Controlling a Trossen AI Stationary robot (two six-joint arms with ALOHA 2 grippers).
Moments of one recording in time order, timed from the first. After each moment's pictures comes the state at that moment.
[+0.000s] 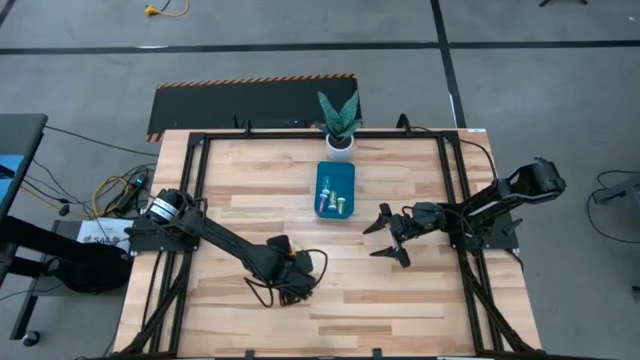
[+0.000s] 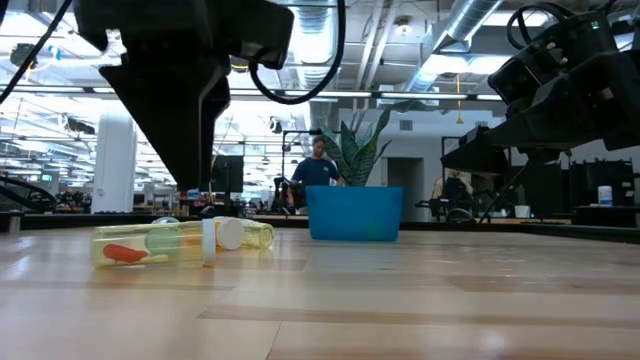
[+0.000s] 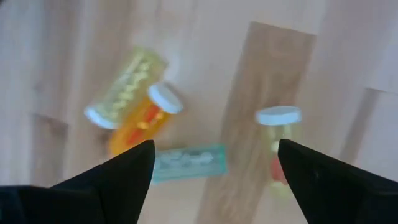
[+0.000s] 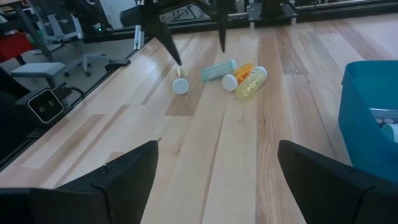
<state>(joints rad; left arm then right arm) -0.44 1.93 1.44 -0.96 -0.22 -0.67 0.12 1.40 0.13 0.97 -0.19 0.07</state>
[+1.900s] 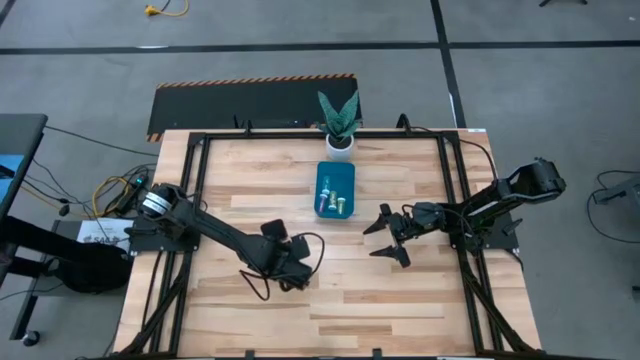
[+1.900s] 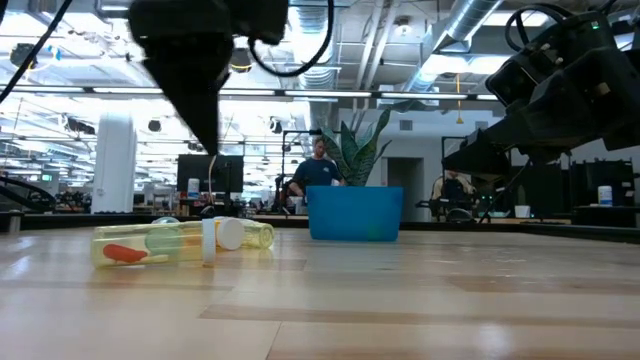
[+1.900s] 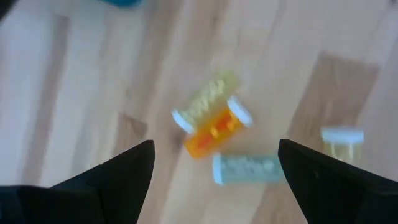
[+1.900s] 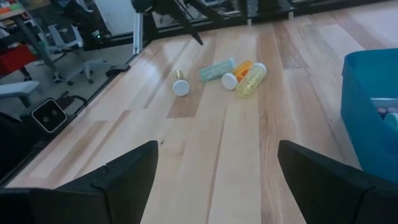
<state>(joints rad) -0.41 1.86 1.45 -1.08 -0.39 -0.70 0.12 1.40 0.13 0.97 -0.18 0.13</state>
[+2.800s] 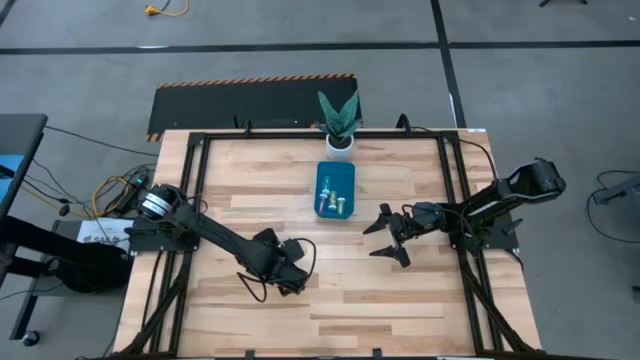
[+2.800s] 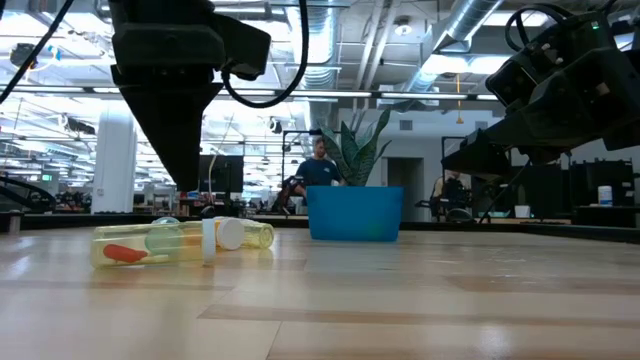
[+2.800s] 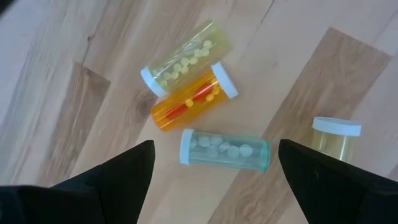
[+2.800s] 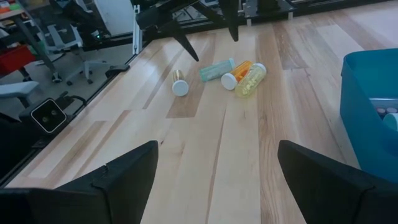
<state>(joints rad) -0.43 1.87 1.34 -0.98 -0.29 -0.92 0.12 1.40 0.13 0.97 -0.18 0.13</state>
